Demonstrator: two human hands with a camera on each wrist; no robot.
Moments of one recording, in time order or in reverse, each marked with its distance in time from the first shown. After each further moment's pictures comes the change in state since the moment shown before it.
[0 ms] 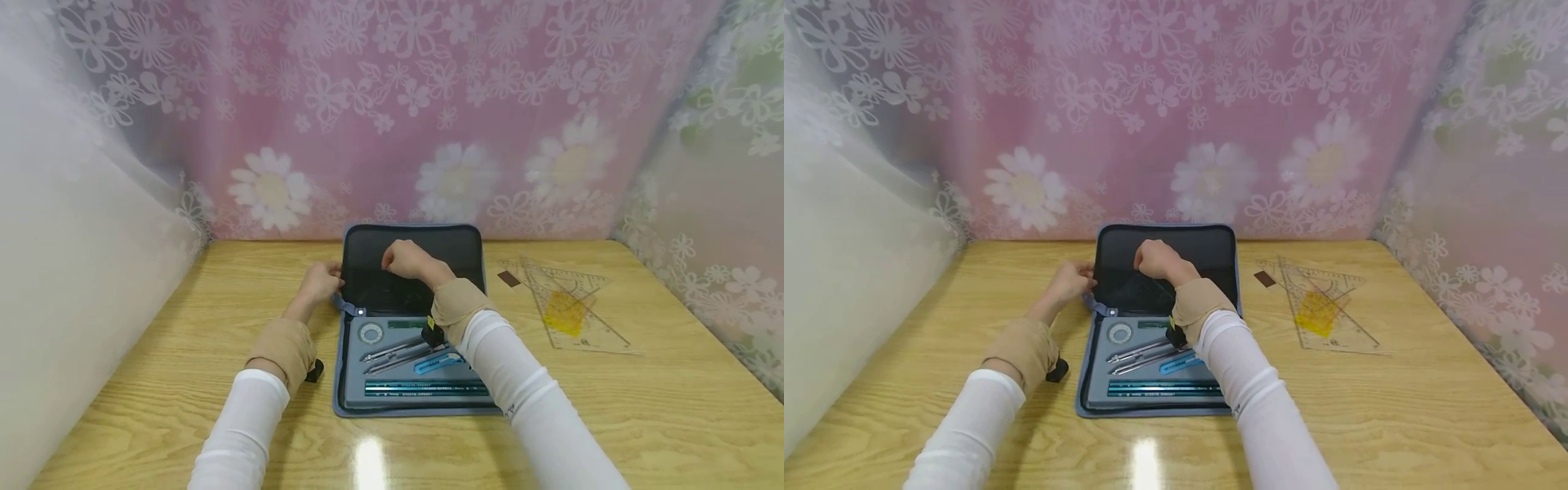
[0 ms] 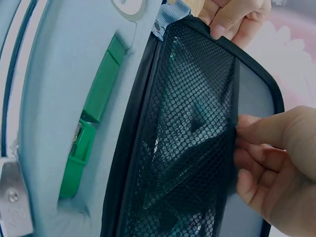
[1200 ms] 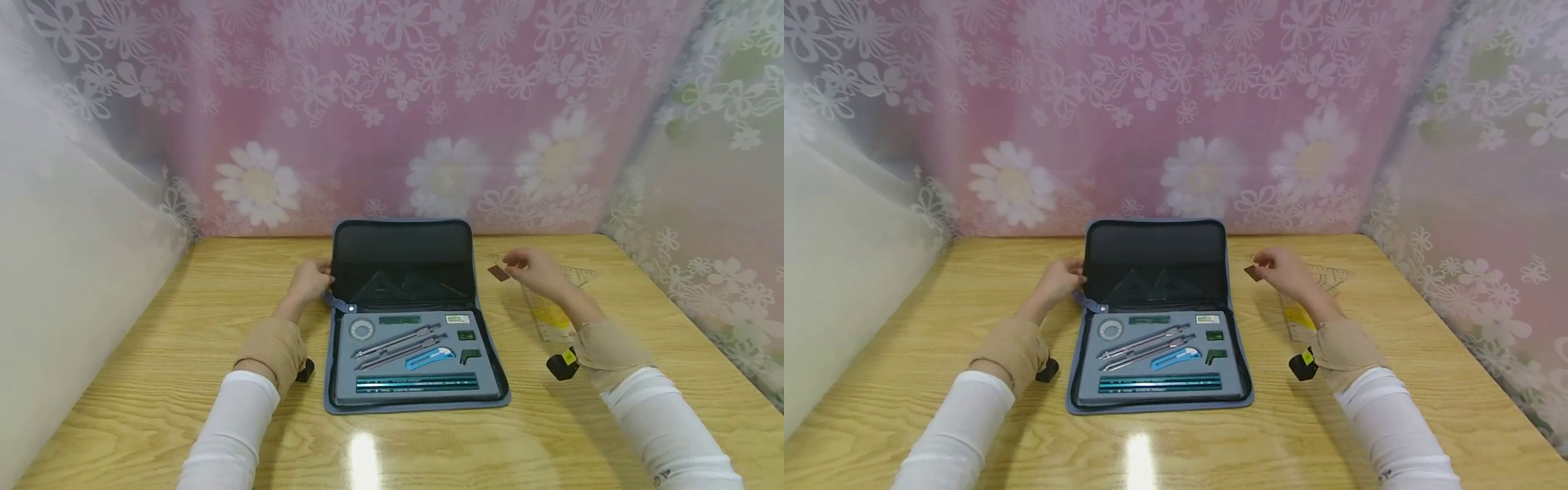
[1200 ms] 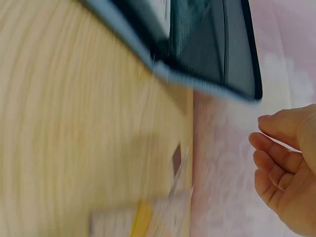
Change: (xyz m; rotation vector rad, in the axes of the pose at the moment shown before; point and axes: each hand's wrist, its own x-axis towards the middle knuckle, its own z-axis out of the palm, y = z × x) left_hand -0.008 -0.003 -0.004 0.003 -0.005 0.015; right_hand -0.164 0.137 -0.039 0.112 0.296 0.167
